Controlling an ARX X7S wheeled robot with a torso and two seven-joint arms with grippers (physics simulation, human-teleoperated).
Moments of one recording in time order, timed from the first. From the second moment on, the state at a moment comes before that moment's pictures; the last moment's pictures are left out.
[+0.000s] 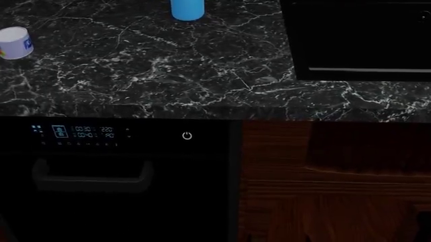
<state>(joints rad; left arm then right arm) 0.01 -0.14 0.12 -0.01 -0.21 0.07 -0.11 -0.01 0.13 -0.18 -0.02 0.13 -0.03 0.18</state>
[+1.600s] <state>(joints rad) 0.01 -0.18 0.17 -0.01 -0.26 0.07 -0.16 -0.02 0.17 -0.23 0.01 0.18 -0.08 0.24</state>
